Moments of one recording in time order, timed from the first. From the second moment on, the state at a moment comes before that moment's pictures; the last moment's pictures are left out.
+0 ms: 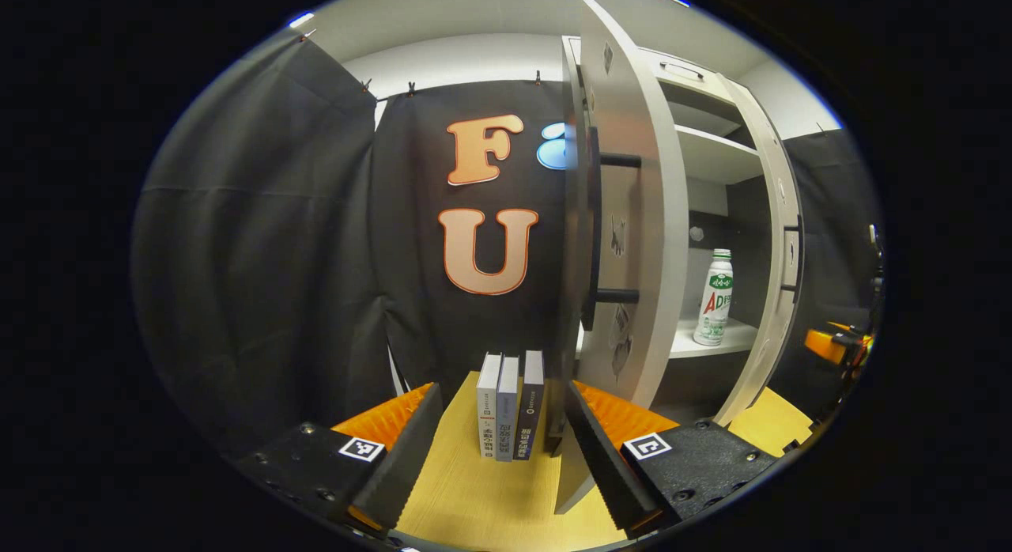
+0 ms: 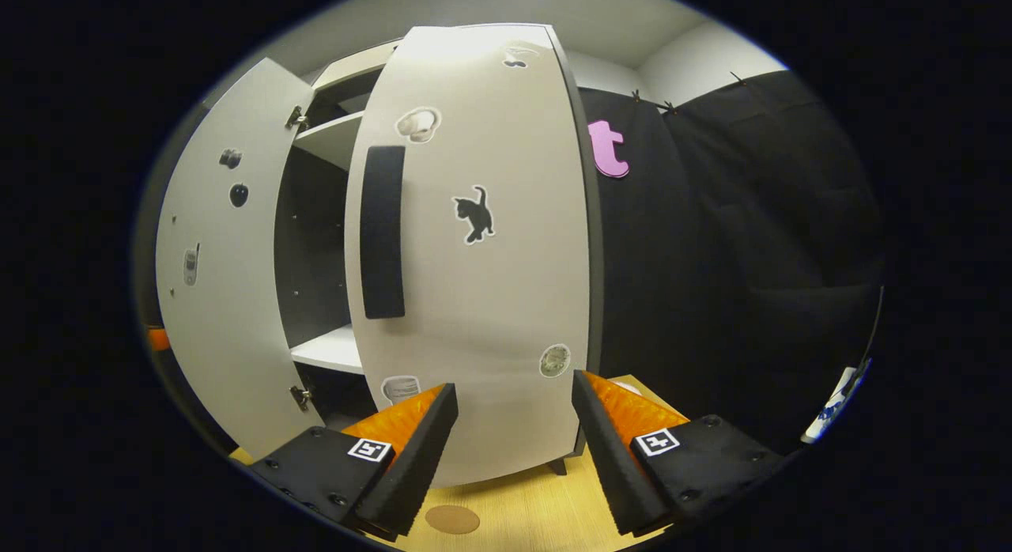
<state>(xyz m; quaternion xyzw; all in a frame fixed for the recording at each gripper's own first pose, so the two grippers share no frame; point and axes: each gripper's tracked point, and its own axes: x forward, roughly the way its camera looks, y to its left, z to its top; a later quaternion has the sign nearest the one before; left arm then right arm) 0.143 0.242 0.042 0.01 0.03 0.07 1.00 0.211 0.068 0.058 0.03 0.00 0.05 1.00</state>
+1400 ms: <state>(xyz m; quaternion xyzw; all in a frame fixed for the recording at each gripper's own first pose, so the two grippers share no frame) 0.166 0.186 0.027 0.01 0.05 0.09 0.99 0.117 -0.142 0.177 -0.03 -0.09 -0.09 0.99</state>
